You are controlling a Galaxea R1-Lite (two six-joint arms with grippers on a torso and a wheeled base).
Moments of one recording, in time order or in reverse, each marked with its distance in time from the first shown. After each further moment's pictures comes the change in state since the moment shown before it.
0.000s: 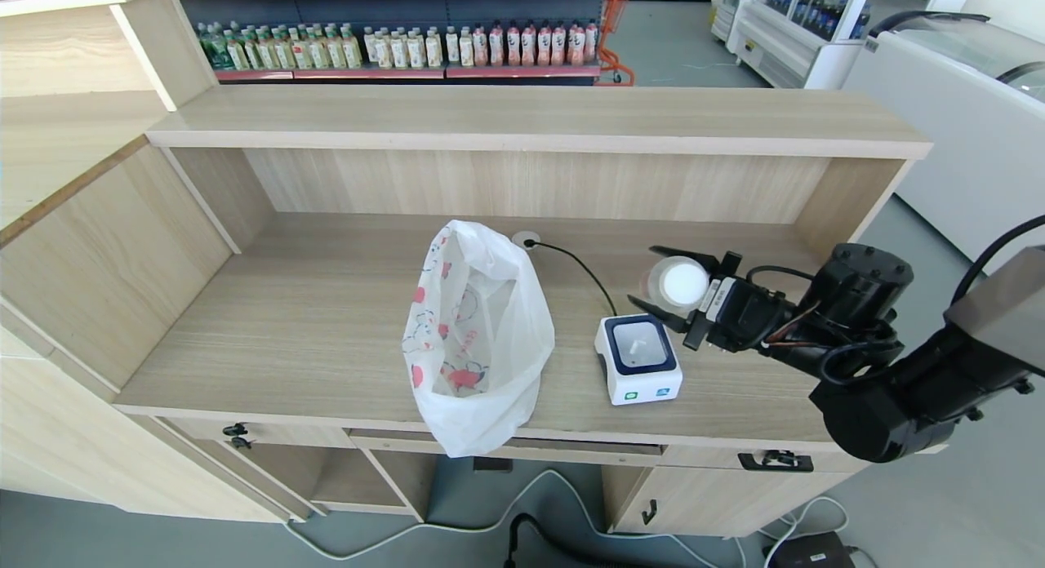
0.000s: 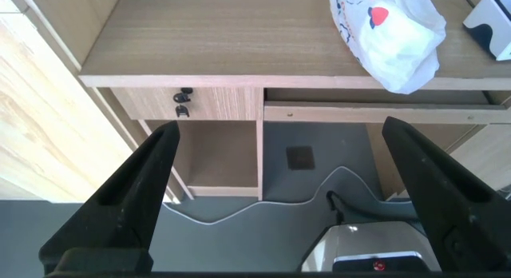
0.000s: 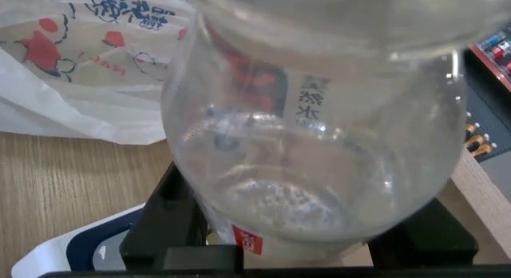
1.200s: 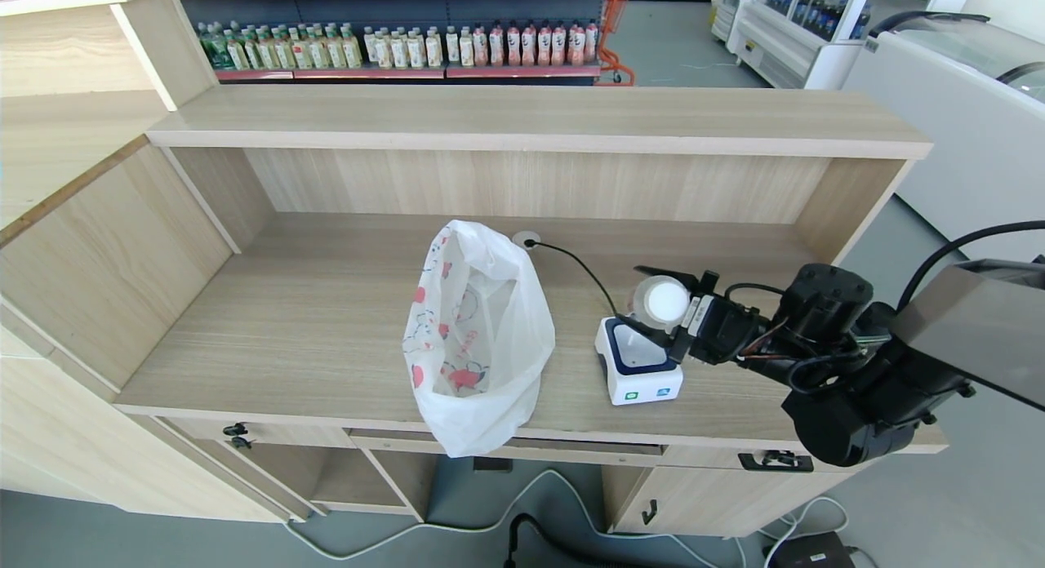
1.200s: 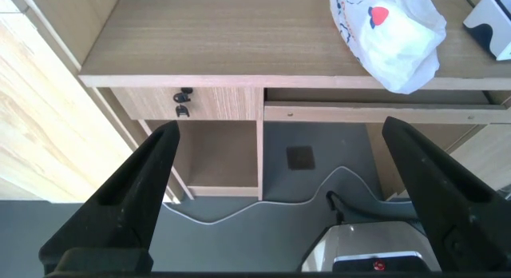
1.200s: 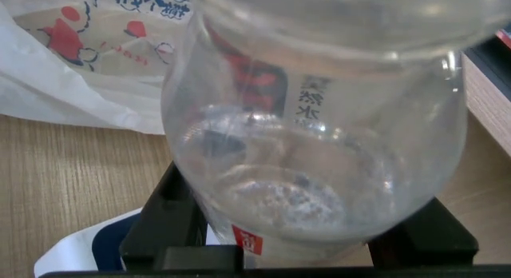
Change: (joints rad) left arm 0.000 0.000 0.000 0.000 0.000 0.001; right arm 0.004 0.113 -0.040 -0.062 0.032 0.038
